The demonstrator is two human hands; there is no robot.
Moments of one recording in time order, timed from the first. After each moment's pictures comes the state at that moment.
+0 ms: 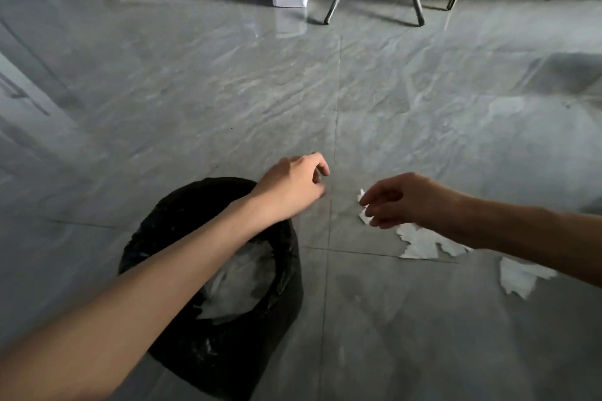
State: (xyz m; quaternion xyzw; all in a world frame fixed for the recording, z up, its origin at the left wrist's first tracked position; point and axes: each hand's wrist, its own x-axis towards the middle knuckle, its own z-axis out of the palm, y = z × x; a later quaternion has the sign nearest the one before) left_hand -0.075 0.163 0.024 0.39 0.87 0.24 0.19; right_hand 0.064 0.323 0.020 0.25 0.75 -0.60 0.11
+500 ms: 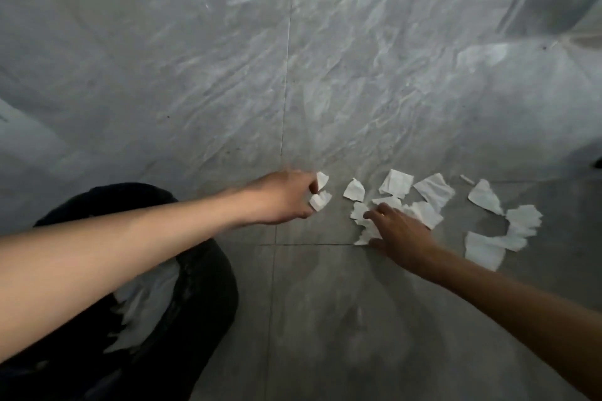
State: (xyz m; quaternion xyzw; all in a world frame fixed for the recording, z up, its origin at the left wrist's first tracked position) left_hand -0.044 0.275 -0.060 0.51 0.81 0.05 0.29; right_hand 0.141 0.426 -0.179 0.21 0.95 -0.14 0.15
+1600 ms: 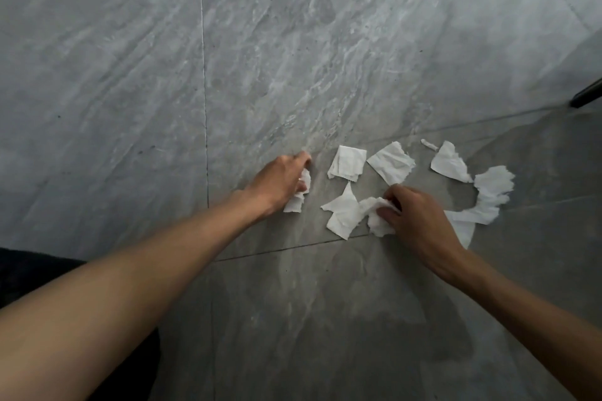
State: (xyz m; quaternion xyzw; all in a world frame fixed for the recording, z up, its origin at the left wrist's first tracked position) left_hand -0.034 0.401 -0.210 0.52 0.81 0.11 0.24; right_hand 0.204 0.499 -0.226 0.38 0.87 -0.31 -0.06
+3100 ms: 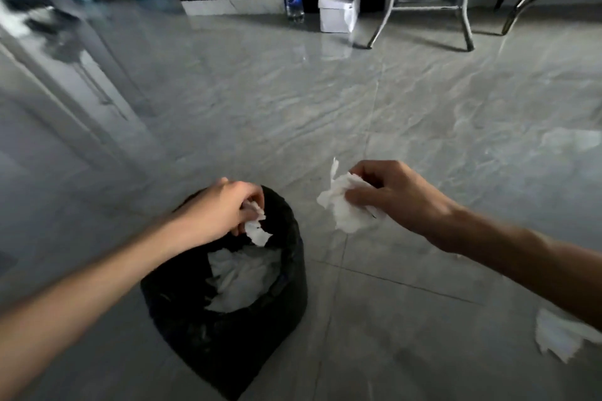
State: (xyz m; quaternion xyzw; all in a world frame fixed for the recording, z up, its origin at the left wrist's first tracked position) left_hand -0.085 0.071 0.037 0.34 0.92 0.15 0.14; right_hand 0.052 0.315 0.054 0.07 0.84 -0.54 -0.01
